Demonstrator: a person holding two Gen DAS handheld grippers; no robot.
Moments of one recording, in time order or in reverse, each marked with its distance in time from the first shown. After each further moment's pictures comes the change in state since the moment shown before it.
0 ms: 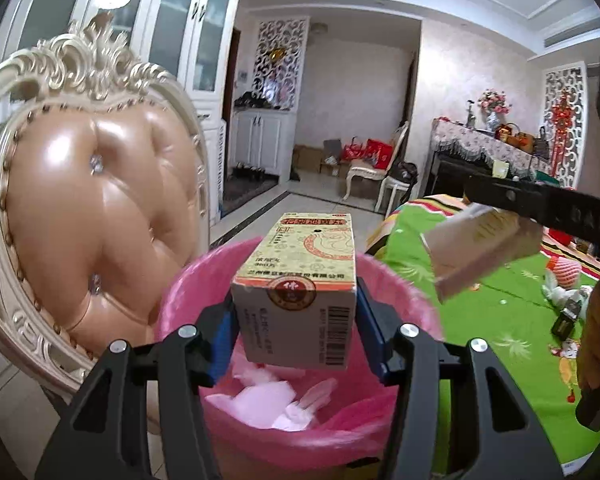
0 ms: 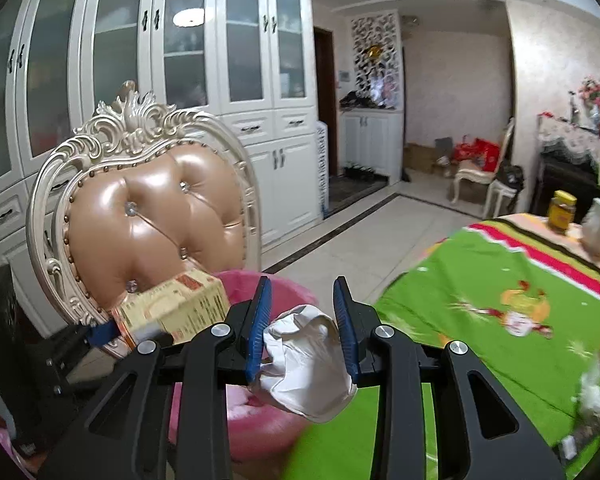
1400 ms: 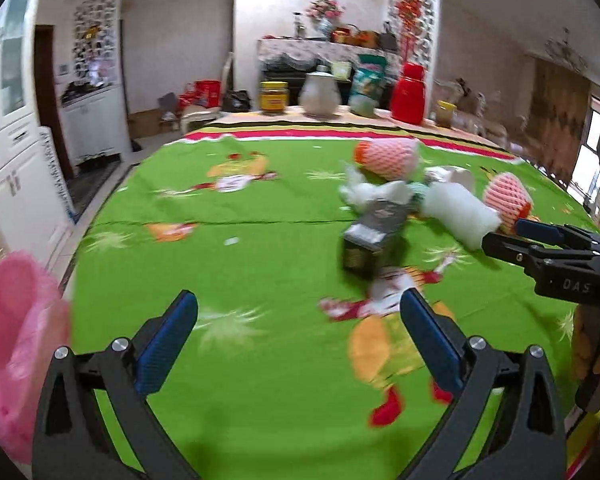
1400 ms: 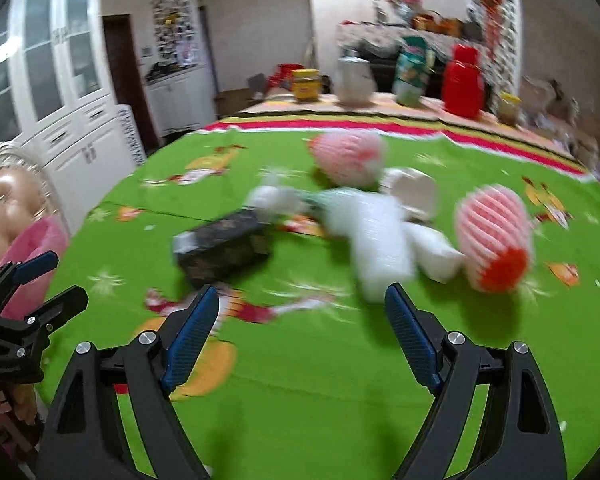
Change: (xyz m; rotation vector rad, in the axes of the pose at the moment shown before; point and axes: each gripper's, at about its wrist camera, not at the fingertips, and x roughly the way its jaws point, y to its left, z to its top) left arm 0.032 -0.314 -0.050 0.400 0.238 -0.486; right arm -0.208 -0.259 -0.185 0.411 0.157 -0.571
